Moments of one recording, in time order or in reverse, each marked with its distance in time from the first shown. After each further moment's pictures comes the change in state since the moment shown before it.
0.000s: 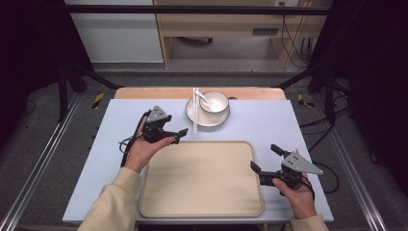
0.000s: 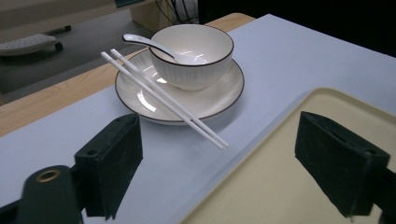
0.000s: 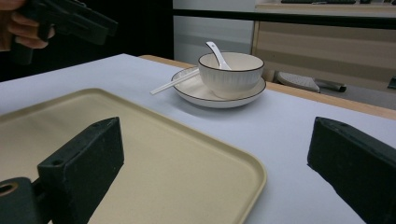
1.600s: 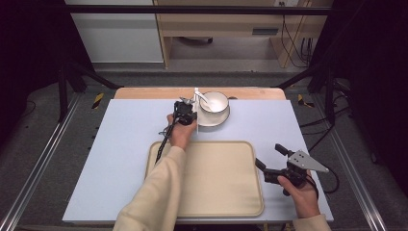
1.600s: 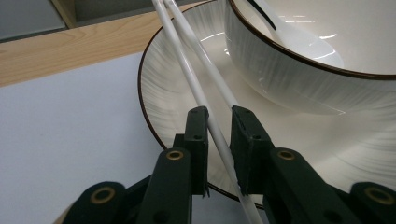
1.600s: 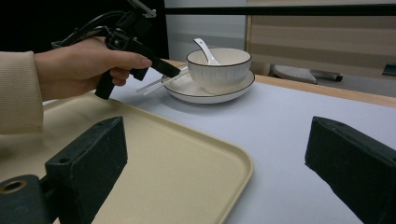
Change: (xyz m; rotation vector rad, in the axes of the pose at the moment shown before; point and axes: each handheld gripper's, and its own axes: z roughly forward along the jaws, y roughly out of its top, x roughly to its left) left arm 0.013 -0.002 0.140 0.164 0.311 -0.209; right arm -0.013 -0.002 -0.005 0.011 -0.021 0.055
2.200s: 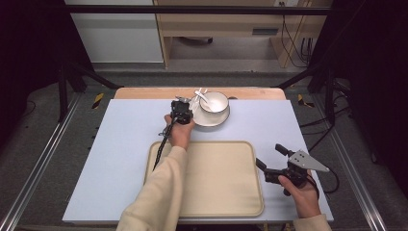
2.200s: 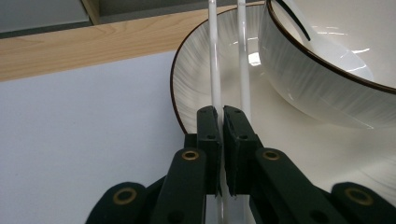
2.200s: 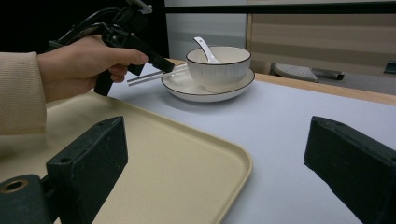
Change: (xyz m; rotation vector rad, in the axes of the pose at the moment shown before) left arm 0.007 0.002 -0.004 -0.008 0.067 -0.061; right arm -0.002 -0.001 -0.001 0.004 0.002 0.004
